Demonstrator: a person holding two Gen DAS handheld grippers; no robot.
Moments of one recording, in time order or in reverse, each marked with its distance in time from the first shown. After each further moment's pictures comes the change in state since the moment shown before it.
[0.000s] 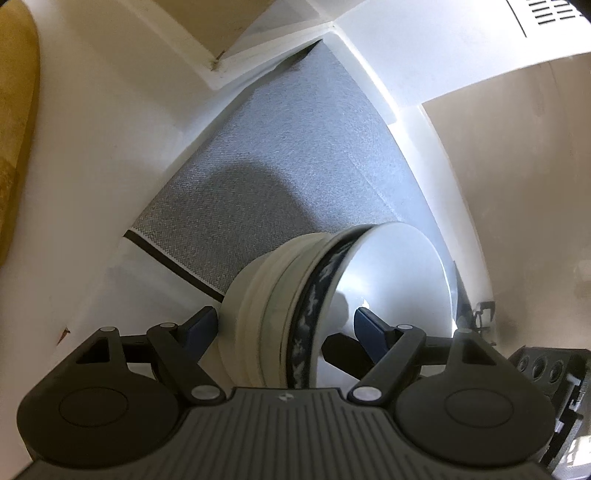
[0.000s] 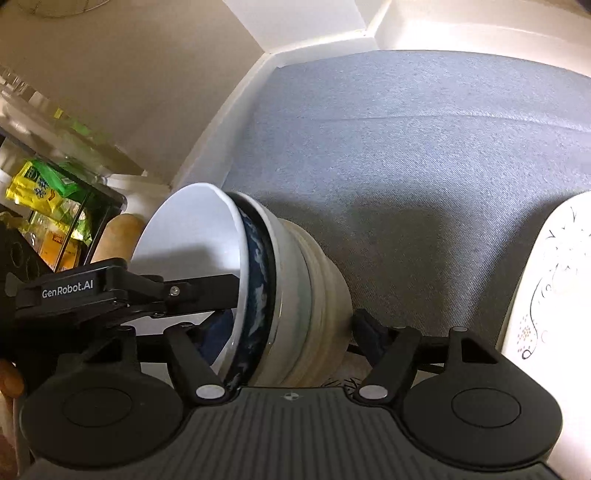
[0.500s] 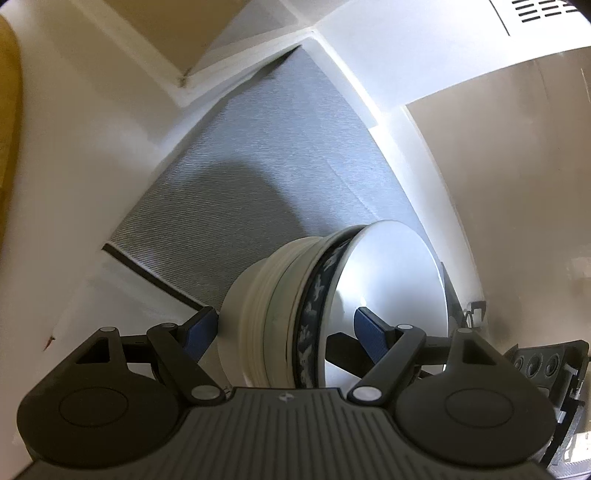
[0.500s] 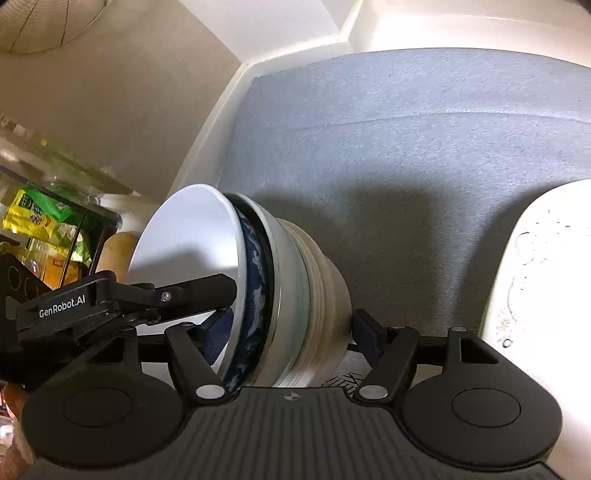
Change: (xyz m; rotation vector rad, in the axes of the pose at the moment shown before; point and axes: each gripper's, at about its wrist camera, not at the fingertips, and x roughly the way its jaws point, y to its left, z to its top) left arm -0.010 -0.008 0.004 0.028 -0.003 -0.024; right arm -0.015 -0.002 0.009 0.087 0.008 -0.020
